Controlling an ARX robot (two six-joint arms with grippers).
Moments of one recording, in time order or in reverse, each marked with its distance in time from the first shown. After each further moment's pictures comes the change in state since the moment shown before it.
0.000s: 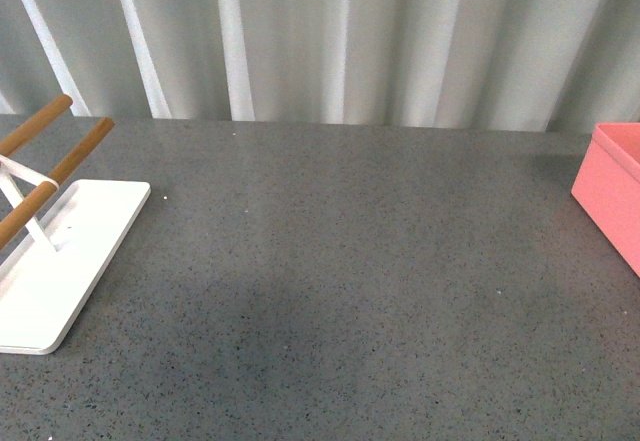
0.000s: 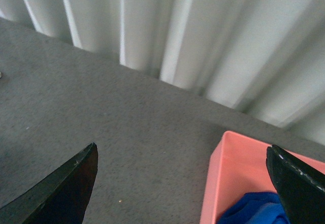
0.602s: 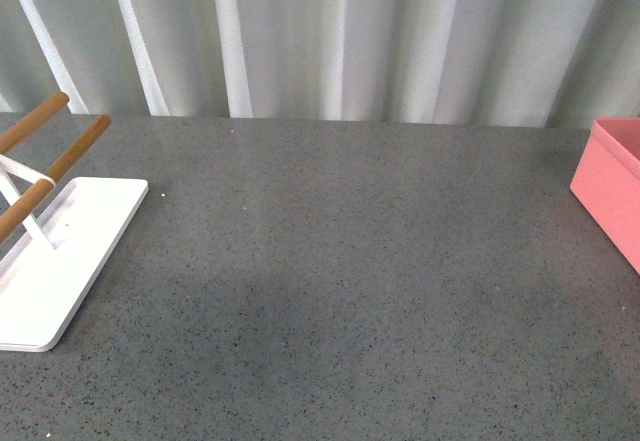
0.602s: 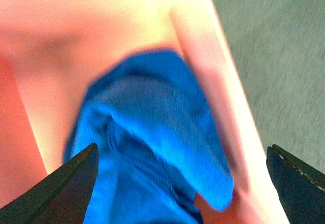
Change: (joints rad) left arm 0.000 0.000 0.000 0.000 0.000 0.000; right arm -0.344 0.793 0.659 -0.331 0.336 0.114
